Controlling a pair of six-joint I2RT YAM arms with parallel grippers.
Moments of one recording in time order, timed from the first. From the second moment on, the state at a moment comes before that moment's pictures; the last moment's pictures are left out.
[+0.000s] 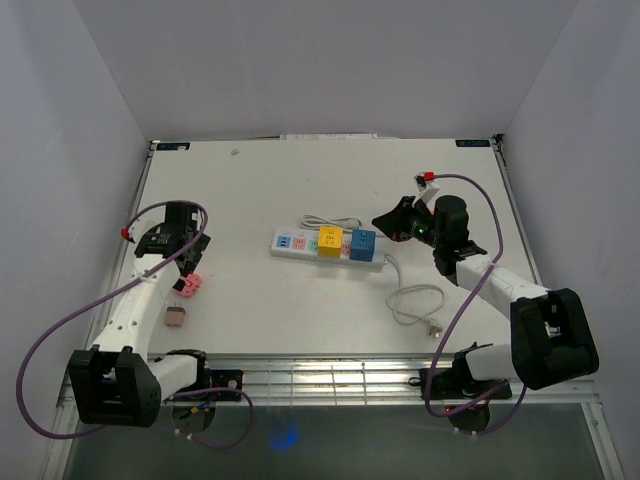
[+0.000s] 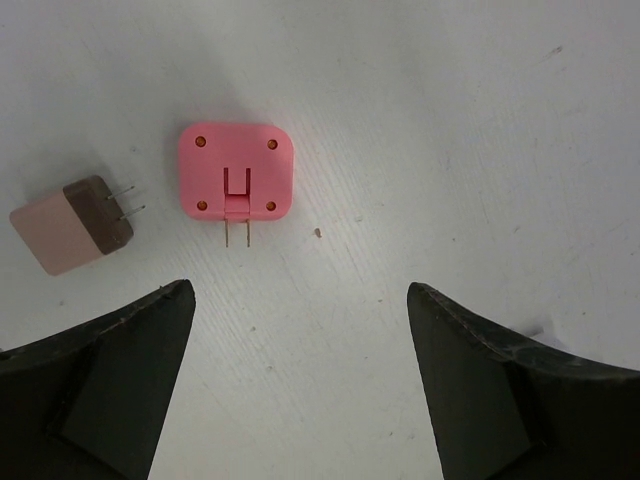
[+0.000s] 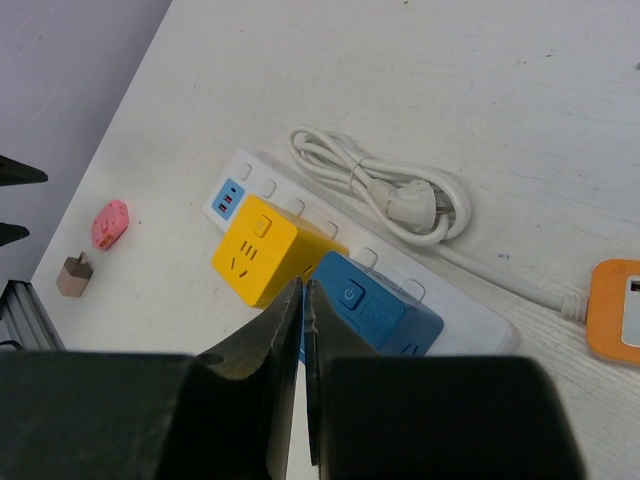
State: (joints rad) left arm -0.06 1.13 0.92 -0.87 -0.49 -1.11; right arm 0.30 1.33 0.64 0.42 -0.49 0.47
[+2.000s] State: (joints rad) left arm 0.08 1.37 0.74 -0.45 -0.23 -0.94; right arm 0.30 1.40 0.64 0.45 -0.54 0.50
